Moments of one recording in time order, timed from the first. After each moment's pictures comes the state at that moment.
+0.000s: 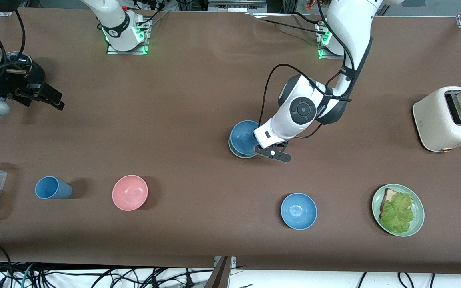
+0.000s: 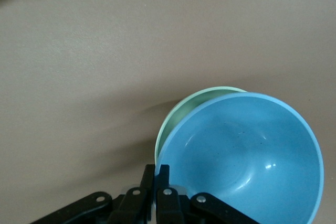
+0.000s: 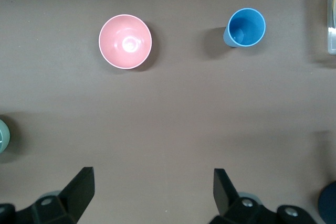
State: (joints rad) left arm -0.54 0.57 -0.02 -1.71 -0.26 2.28 -0.13; right arm 0.08 0.03 0.00 -1.60 0.02 1.66 0.20
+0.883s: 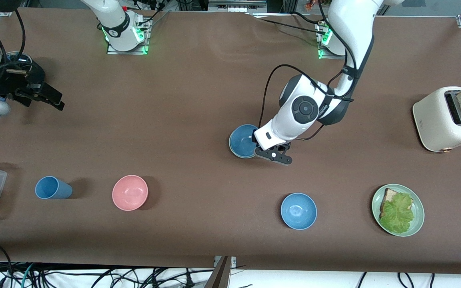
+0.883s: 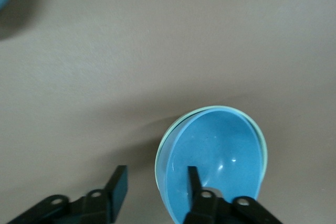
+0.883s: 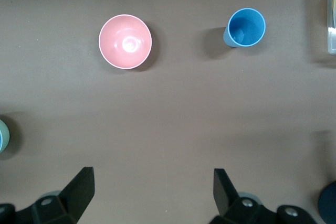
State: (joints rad) left arm -0.54 0.54 0.00 -1.66 -0.26 2.25 -0.14; right arm 0.08 0.03 0.00 -1.60 0.02 1.66 0.20
